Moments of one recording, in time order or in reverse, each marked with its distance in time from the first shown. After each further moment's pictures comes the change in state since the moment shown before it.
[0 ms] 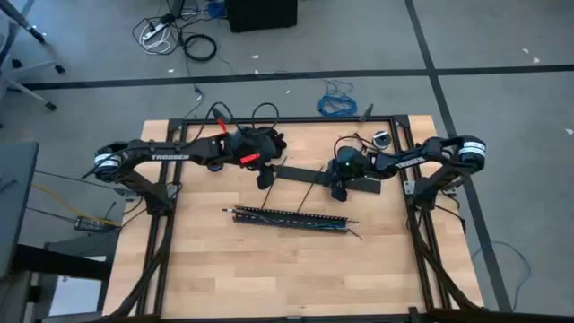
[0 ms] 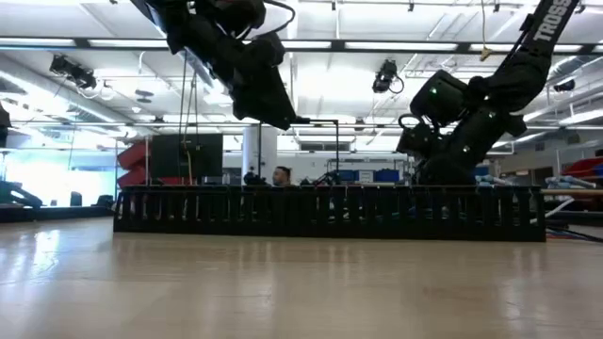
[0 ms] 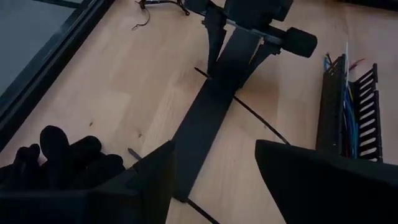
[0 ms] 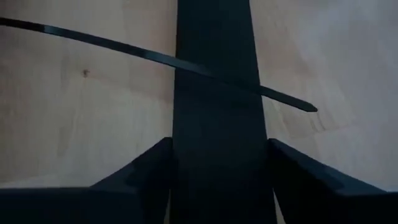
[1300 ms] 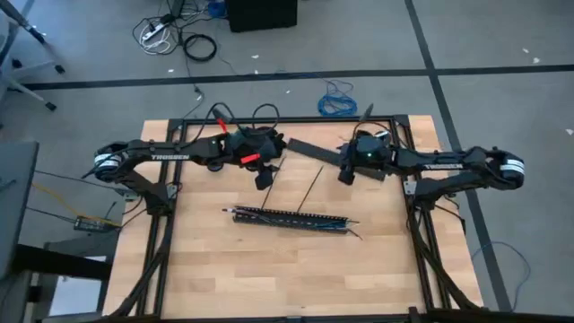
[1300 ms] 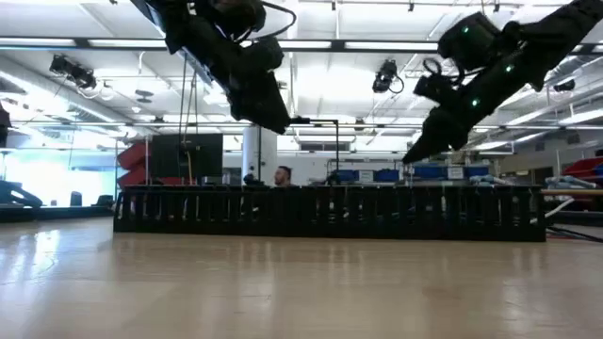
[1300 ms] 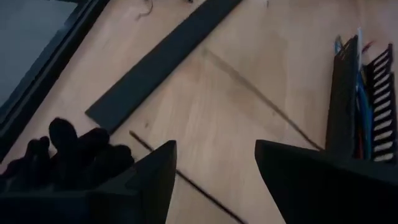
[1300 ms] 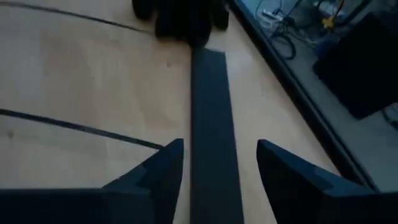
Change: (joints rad) left arm 0.003 0.000 0.000 -0.053 -0.023 0.046; right arm -0.010 -0.445 0.003 -0.141 0.294 -0.069
